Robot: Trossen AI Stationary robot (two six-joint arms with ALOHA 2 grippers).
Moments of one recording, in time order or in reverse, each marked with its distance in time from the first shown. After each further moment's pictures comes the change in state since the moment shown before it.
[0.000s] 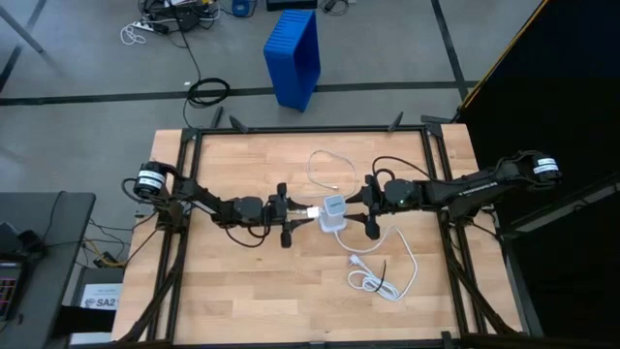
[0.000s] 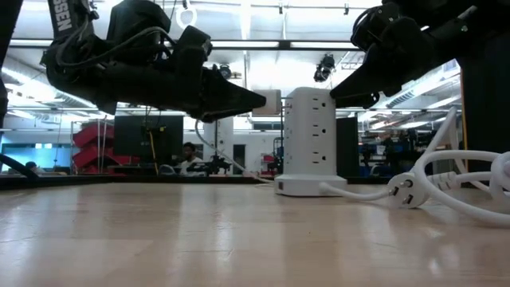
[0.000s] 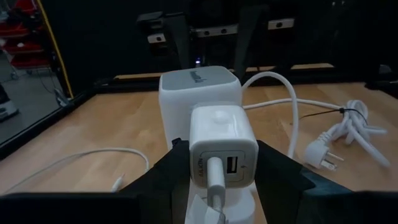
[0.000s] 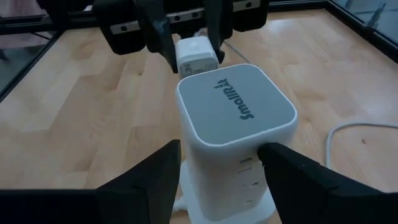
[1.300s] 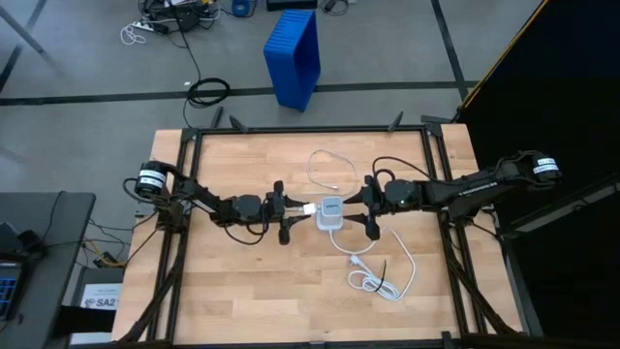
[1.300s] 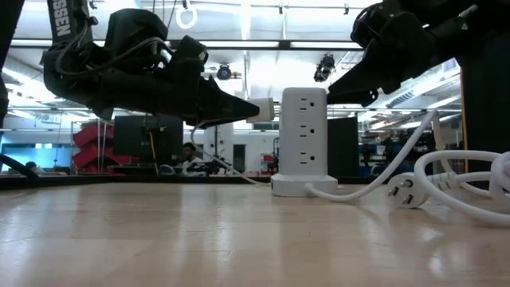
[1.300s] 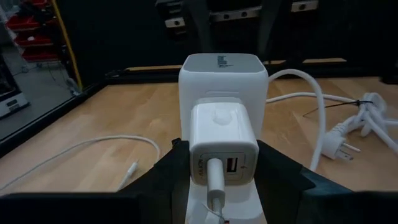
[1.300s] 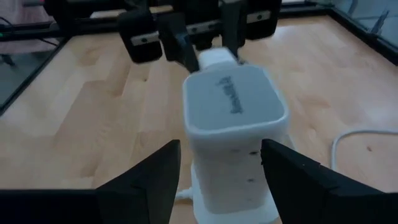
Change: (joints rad) left arm 0.016 0.002 -0.040 0.027 0.015 -0.008; right arm 0.000 0.000 0.000 0.035 -0.007 0.006
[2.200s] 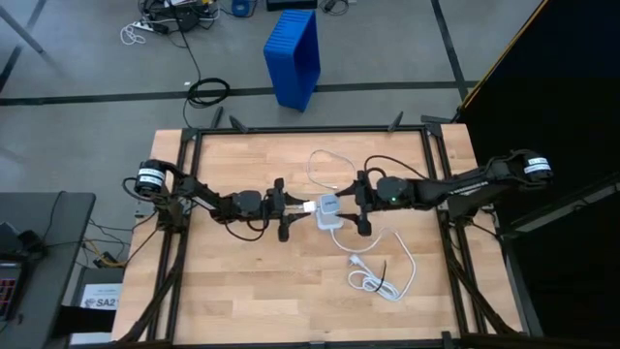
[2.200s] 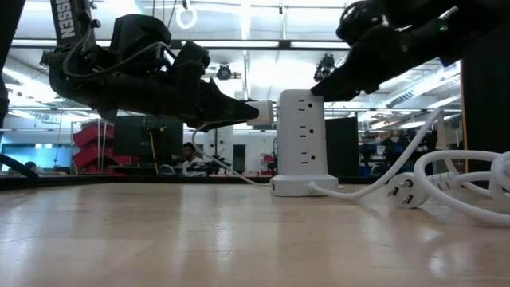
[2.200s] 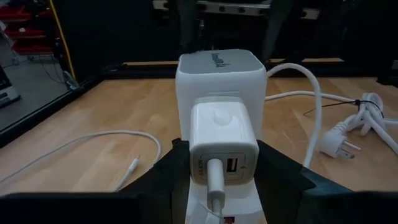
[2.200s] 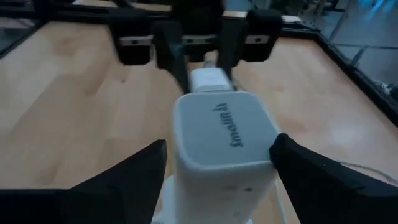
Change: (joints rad) left arm 0.046 -0.002 0.001 -0.022 0.062 -0.025; right arm -0.030 0.152 0.081 0.044 0.029 -0.158
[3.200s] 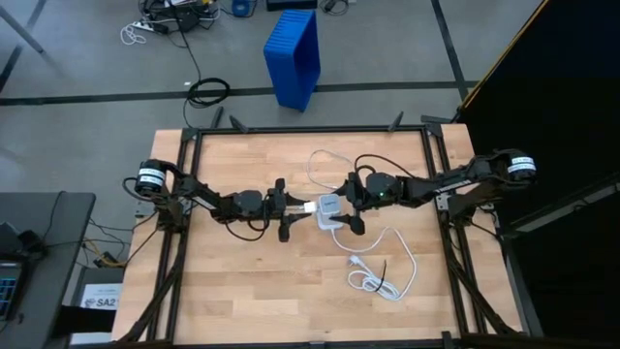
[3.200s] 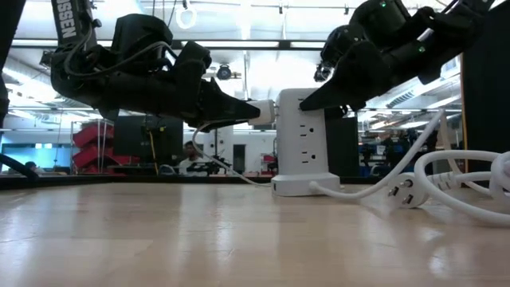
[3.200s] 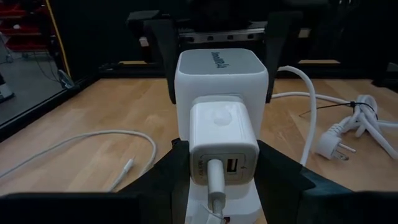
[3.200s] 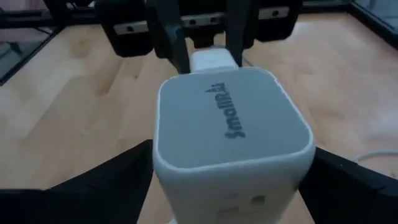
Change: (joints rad) left arm 0.000 0.000 0.006 -0.010 0.013 -0.014; right arm -0.073 0.112 0.010 0.110 -0.177 0.067
